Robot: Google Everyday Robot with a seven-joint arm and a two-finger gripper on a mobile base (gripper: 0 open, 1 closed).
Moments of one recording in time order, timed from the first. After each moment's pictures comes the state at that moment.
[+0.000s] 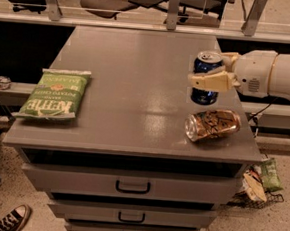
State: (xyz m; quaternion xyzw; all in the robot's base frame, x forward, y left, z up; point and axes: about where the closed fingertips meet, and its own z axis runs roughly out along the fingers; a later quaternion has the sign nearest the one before) arm 0.587 -0.139 0.945 -0.43 0.68 0.23 0.55
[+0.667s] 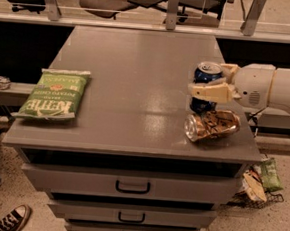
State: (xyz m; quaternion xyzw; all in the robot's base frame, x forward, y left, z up) arm 0.573 -0.142 0.922 -0.43 0.67 0.26 0.54
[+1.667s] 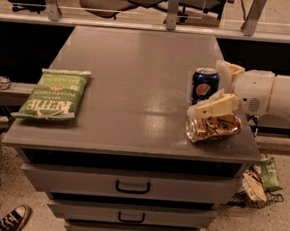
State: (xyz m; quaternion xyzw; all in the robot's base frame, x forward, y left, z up) arm 0.560 -0.137 0.916 -0.43 0.67 0.28 0.54
